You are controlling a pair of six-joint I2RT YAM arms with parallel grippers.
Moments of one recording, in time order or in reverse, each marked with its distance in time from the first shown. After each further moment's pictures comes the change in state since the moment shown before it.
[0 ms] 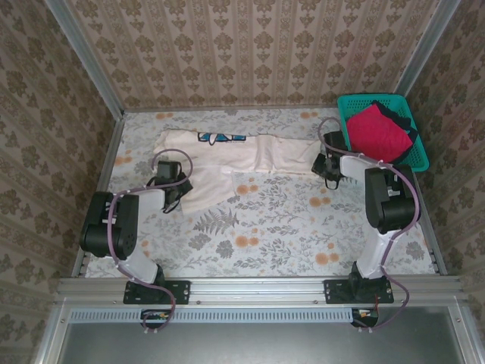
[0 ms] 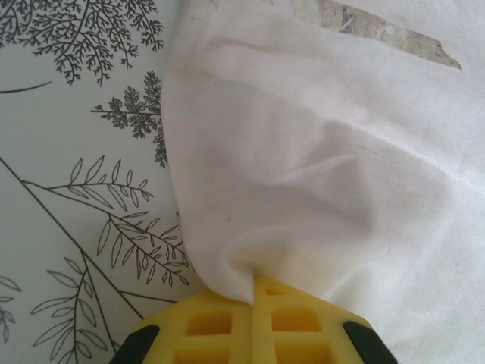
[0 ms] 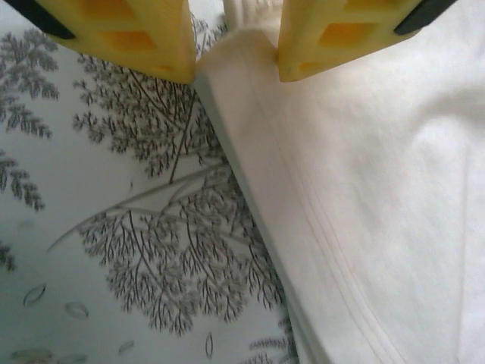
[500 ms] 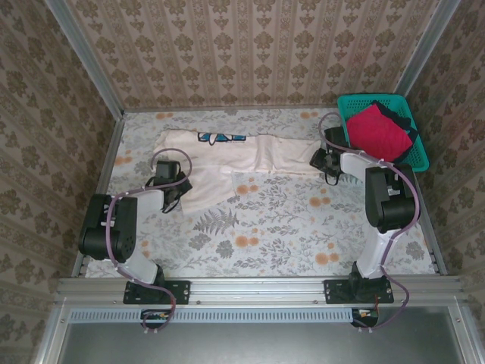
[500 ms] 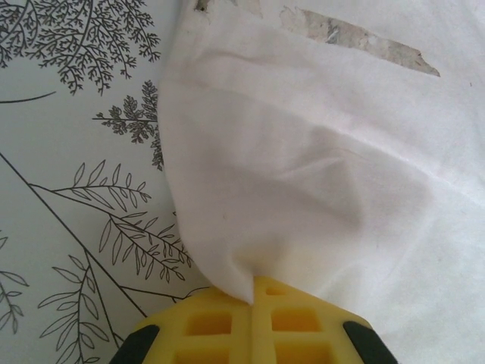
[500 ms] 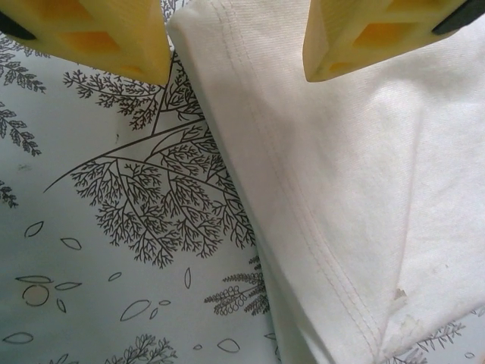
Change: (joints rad) left arm 0.001 -0.022 -0.001 -0.007 0.005 0.007; right arm -0.010 0.010 0.038 0.010 0.004 0.005
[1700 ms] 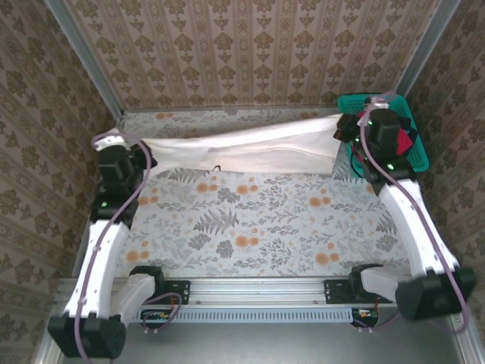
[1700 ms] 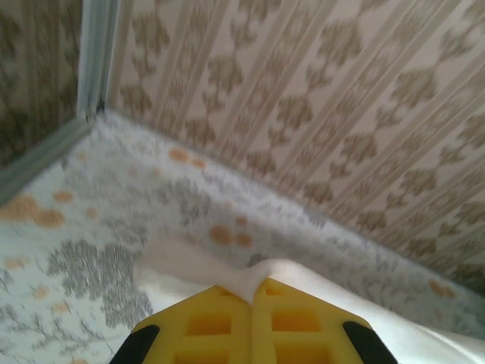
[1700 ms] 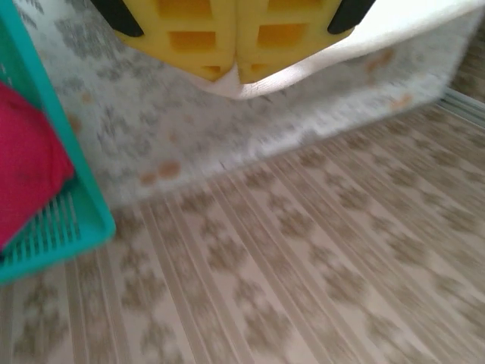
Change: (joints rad) left arm 0.098 -0.755 0.265 -0.396 -0.089 0.172; right arm -0.002 -0.784 0.006 0.006 -0.034 -0.113
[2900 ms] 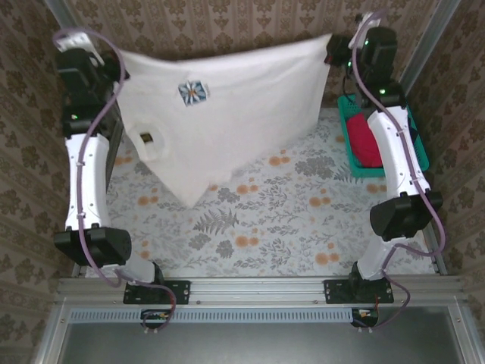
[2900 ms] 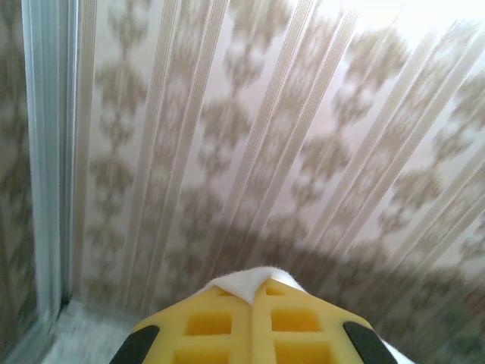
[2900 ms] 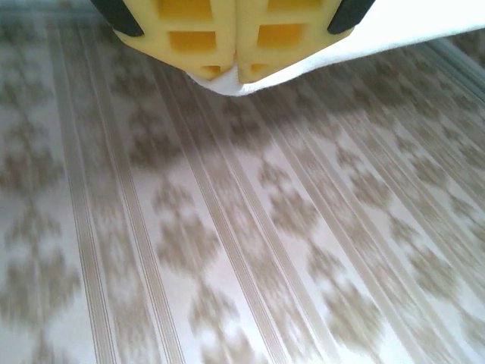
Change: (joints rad) left arm 0.158 0.725 1.060 -0.078 0.186 0.157; right arm -0.004 0.700 0.997 -0.064 -0.120 -0.102
